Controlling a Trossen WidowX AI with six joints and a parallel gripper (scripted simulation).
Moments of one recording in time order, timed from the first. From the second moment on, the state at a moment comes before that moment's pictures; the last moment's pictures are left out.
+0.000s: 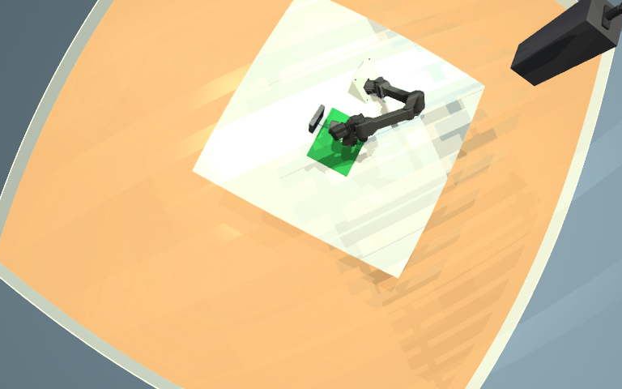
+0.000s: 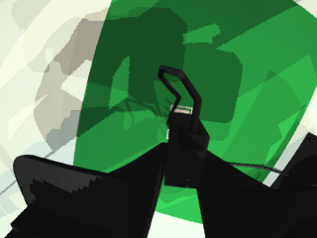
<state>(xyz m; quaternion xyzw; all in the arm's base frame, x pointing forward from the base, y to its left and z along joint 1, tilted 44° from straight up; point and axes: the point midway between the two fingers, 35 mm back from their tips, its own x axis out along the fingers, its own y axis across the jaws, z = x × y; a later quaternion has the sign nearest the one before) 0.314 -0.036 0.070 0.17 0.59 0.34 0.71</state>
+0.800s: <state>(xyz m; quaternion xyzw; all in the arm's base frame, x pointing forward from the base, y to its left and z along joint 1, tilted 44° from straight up) 0.307 -0.040 0.069 0.18 0.59 0.33 0.71</state>
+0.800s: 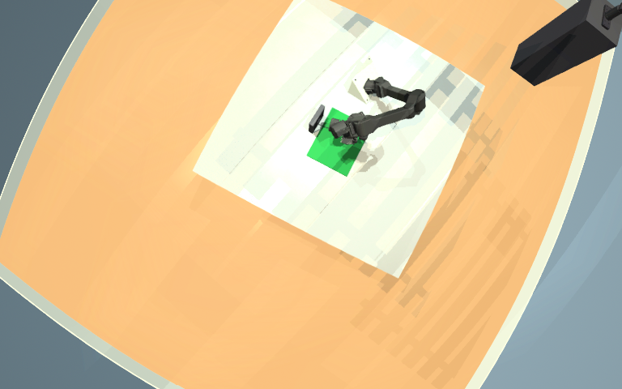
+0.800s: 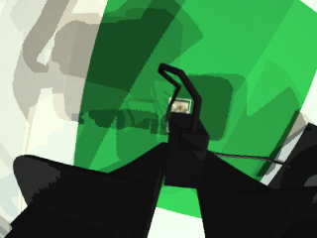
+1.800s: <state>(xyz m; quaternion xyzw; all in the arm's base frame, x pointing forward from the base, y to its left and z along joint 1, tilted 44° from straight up) 0.309 -0.024 0.053 0.18 0.59 0.34 0.71</state>
